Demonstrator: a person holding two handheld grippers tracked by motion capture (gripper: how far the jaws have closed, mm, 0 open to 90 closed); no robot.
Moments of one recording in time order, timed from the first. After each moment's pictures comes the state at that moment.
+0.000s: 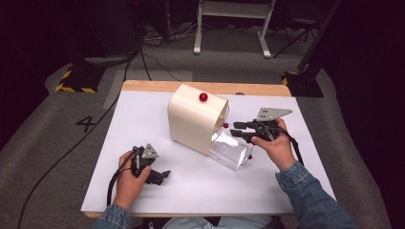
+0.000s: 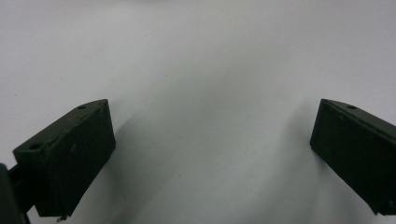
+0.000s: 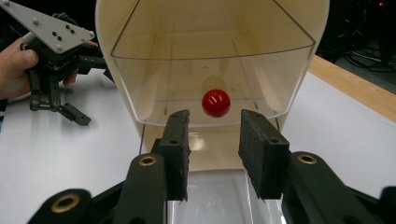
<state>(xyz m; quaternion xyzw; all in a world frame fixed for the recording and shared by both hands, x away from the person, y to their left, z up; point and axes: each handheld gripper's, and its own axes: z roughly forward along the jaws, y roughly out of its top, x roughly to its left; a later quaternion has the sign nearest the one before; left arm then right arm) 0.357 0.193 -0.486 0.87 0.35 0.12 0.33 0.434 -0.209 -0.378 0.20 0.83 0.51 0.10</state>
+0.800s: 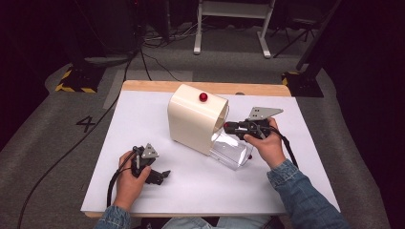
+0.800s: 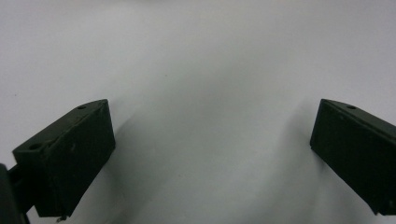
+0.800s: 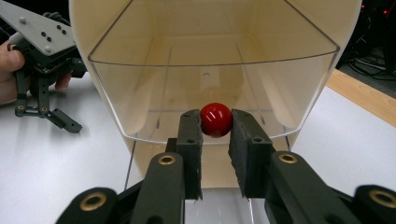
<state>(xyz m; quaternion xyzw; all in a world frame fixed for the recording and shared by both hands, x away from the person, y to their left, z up) 0.357 0.193 -0.486 0.87 0.35 0.12 0.33 0.444 -0.192 -0.388 0.19 0.83 0.52 0.10</state>
